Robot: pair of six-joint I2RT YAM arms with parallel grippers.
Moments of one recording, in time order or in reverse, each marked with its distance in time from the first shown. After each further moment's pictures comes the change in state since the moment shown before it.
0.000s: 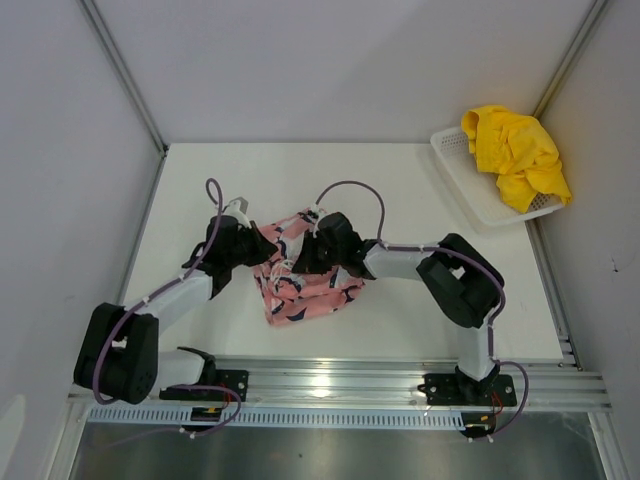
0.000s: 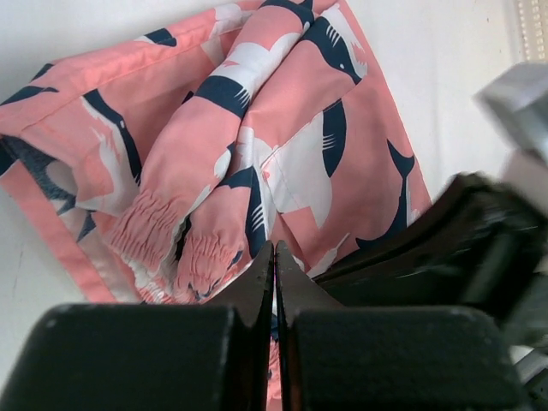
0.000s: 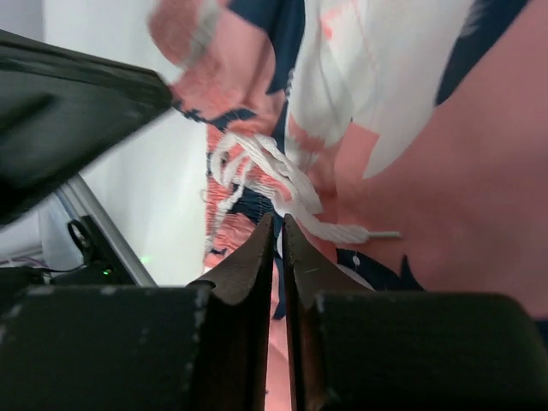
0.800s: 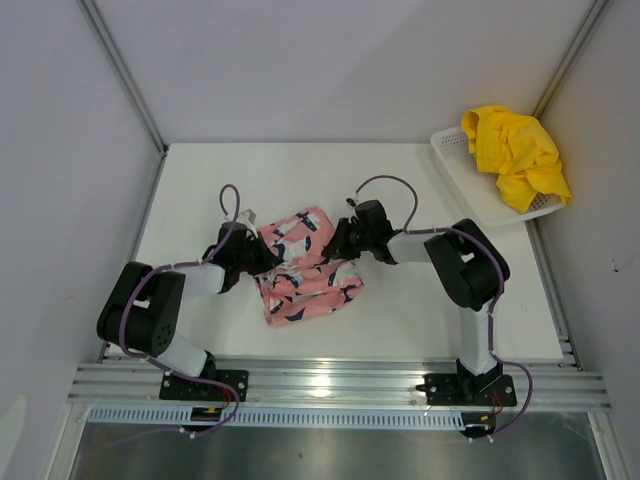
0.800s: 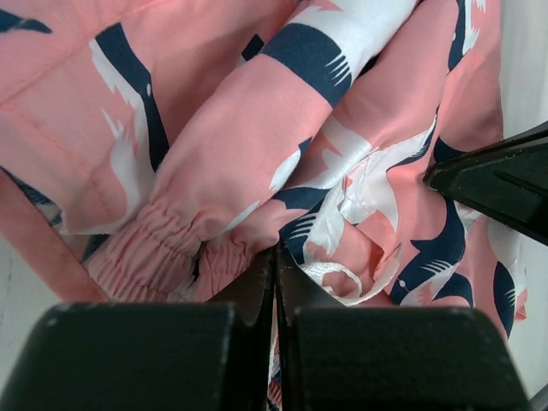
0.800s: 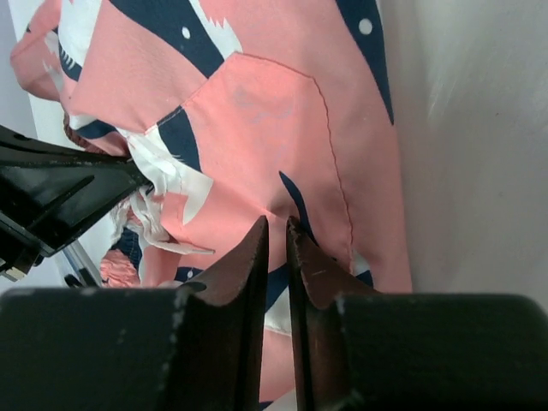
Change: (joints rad) left arm 0.017 0.275 -0.031 0.164 0.033 0.010; right arm -0.257 0.048 -0.063 0.075 -0.104 0.008
